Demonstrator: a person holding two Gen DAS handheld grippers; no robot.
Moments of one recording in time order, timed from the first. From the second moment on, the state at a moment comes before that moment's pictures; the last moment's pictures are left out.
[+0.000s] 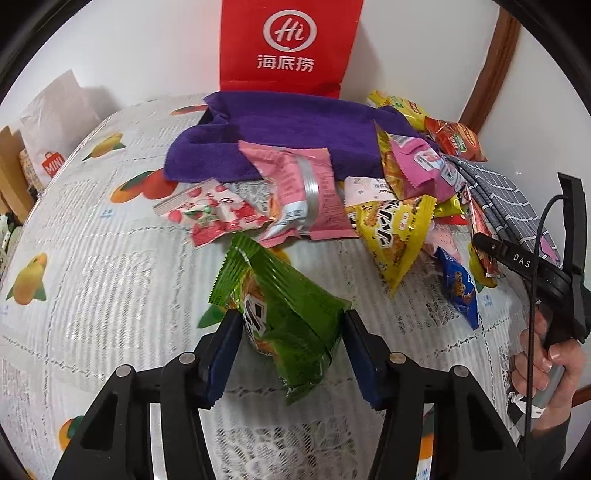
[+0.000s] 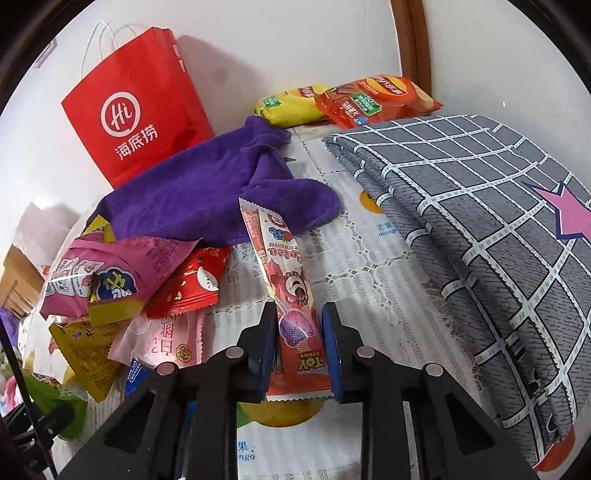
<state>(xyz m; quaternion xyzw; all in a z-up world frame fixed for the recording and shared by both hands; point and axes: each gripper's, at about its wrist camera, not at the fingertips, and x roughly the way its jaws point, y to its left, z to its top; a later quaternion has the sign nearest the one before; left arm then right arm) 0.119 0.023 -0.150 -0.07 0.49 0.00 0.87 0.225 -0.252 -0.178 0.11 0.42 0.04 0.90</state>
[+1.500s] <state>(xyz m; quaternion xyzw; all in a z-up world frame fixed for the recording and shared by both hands) 0.261 0.127 -0.008 -0.08 0.40 0.06 0.91 0.302 -0.183 0.041 0.08 0.32 0.12 0.94</state>
